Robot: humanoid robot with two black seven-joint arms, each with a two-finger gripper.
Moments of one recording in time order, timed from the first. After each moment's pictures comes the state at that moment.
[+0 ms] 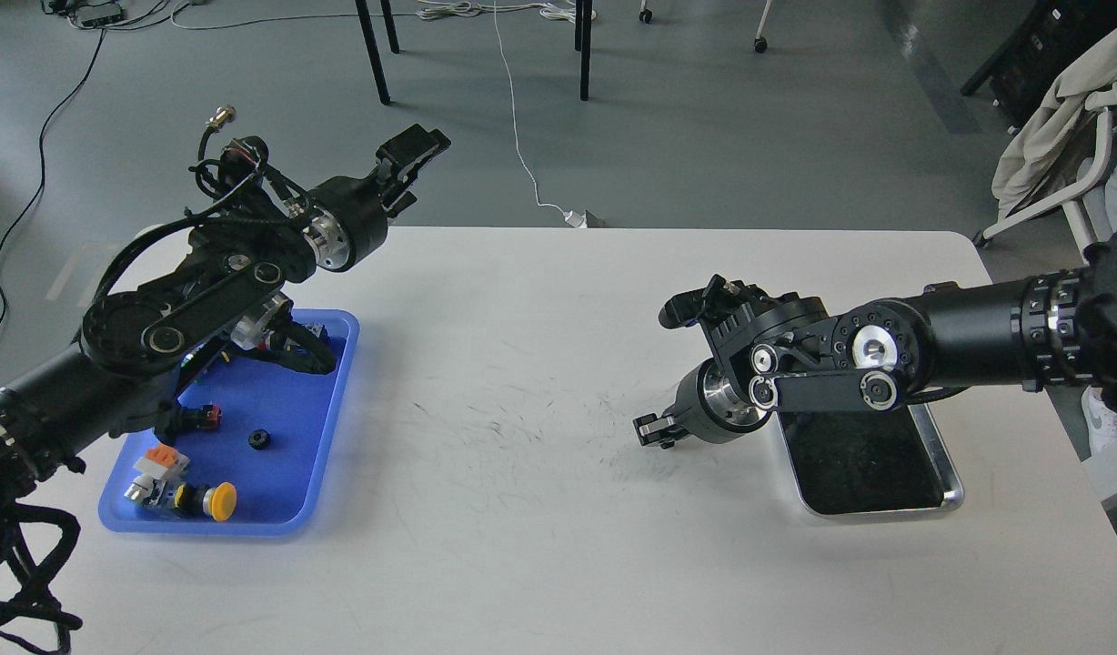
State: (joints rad) left arm -0.90 0.35 -0.53 -0.91 0.85 -0.03 -0.04; right arm 1.49 -0.14 -0.69 1.18 -0.60 0.30 -0.19
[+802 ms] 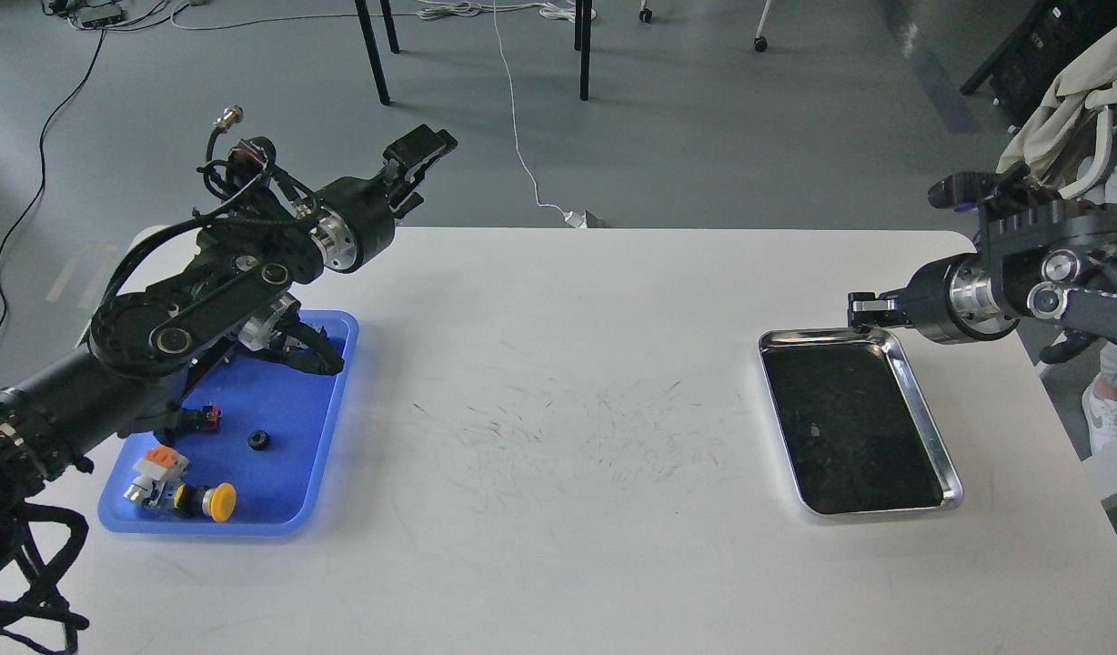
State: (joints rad) left arm -0.90 0.32 -0.53 -0.91 0.85 -0.03 -0.04; right arm 1.37 -0.72 -0.48 1.15 -0.86 0.30 -0.14
